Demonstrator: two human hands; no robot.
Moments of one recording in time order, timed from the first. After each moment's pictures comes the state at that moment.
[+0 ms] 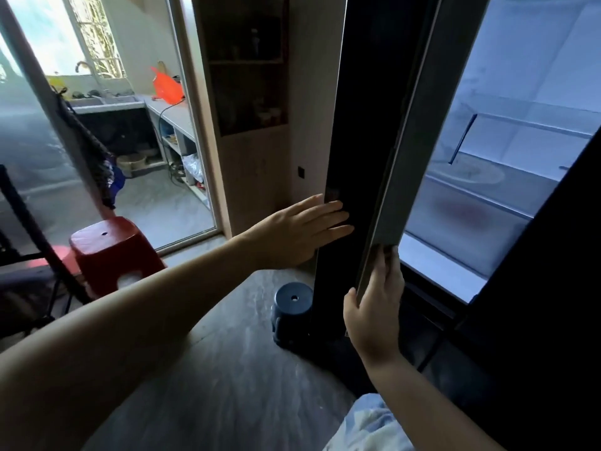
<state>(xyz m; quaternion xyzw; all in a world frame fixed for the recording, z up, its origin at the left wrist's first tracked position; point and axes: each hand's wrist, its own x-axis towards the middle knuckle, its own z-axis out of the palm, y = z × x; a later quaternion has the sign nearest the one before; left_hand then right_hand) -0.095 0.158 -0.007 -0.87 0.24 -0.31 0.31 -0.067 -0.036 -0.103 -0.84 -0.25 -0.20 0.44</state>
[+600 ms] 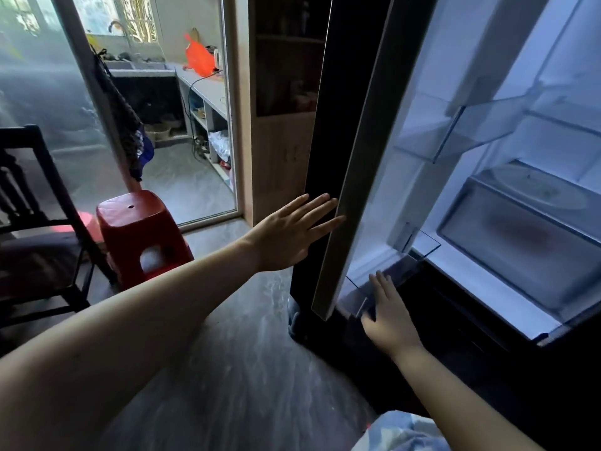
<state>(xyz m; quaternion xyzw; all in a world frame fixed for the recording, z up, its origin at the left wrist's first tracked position) -0.124 0.298 -0.049 -0.93 0.10 -0.26 0.25 -0.032 0.056 -0.143 -0.90 -0.35 0.06 0.25</state>
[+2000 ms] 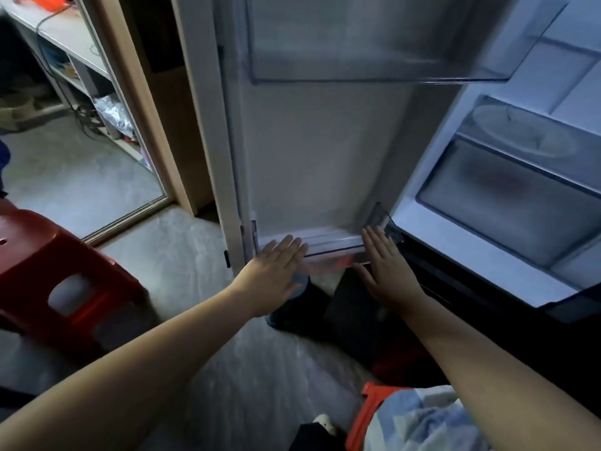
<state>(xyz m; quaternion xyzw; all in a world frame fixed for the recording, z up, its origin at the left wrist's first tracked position) 0.016 0.373 -0.171 -0.99 0.08 0.01 0.06 0.135 0.139 -0.177 -0.93 -0.35 0.00 0.06</state>
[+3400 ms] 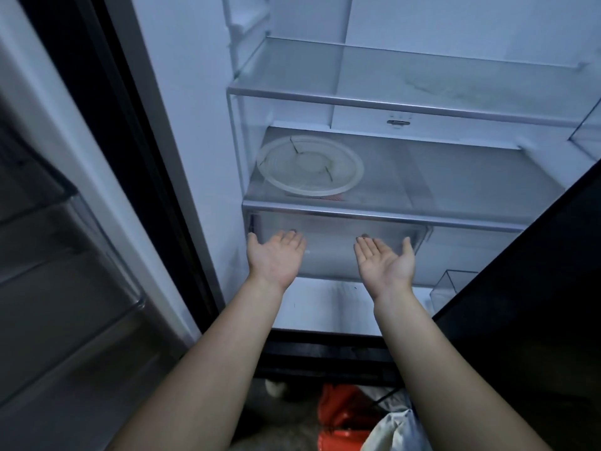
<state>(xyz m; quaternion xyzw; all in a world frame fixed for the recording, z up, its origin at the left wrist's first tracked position) 0.401 0.097 -0.098 -0.14 -0.21 0.21 -0.95 0.350 -0.072 -0.100 -0.17 0.26 -0.13 0.94</state>
